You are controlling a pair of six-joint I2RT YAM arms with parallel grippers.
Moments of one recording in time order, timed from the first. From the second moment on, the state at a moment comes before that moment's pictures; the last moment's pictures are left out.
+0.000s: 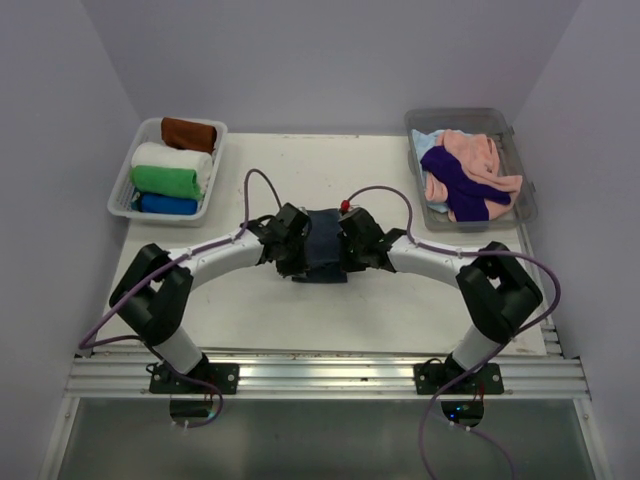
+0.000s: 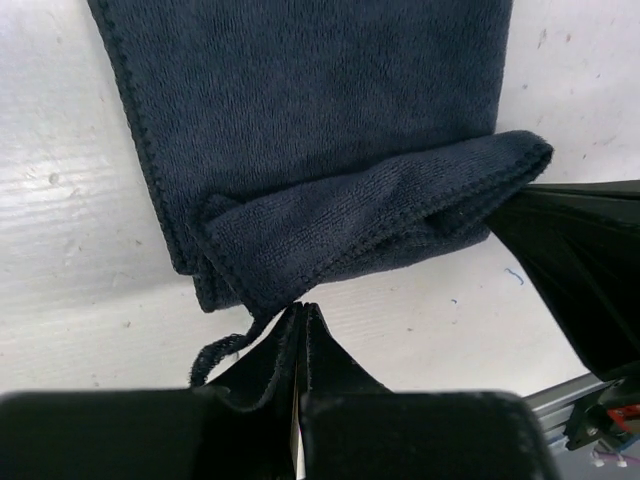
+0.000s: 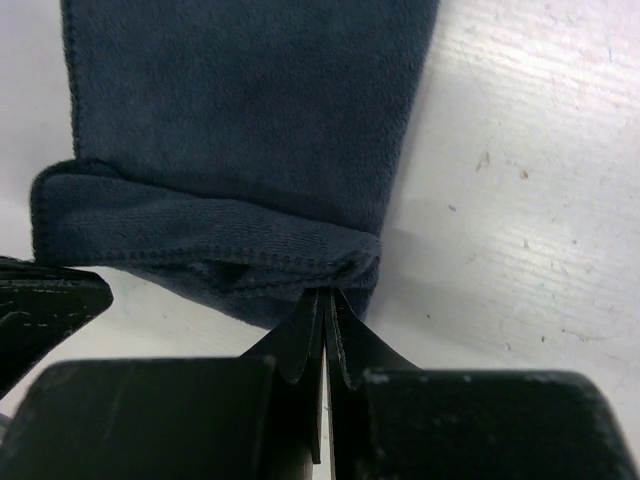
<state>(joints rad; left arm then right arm) -0.68 1.64 1.02 -0.49 0.05 -0.72 0.72 1.67 0.97 -0.27 0.05 0.55</state>
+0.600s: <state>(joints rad) -0.67 1.67 1.08 -0.48 0.08 -0.69 0.72 1.80 1.07 -0.24 0.03 0.54</state>
